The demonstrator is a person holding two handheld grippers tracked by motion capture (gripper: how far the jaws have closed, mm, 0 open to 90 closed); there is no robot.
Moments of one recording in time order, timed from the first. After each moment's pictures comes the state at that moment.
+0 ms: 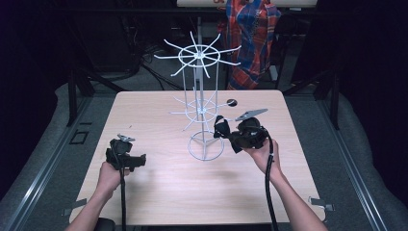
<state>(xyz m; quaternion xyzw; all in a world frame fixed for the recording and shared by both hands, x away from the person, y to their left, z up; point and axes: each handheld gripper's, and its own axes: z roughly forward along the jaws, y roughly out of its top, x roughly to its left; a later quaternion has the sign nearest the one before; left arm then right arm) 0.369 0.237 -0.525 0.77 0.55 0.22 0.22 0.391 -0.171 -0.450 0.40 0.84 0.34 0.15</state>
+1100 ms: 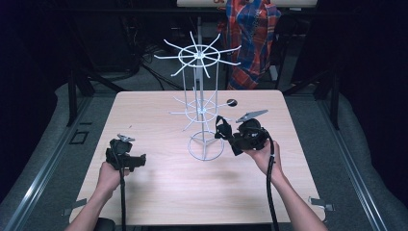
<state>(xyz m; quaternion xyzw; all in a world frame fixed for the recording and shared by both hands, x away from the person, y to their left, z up) 0.369 0.237 -0.525 0.77 0.55 0.22 0.22 0.388 -0.174 -0.452 0.40 0.84 0.34 0.14</state>
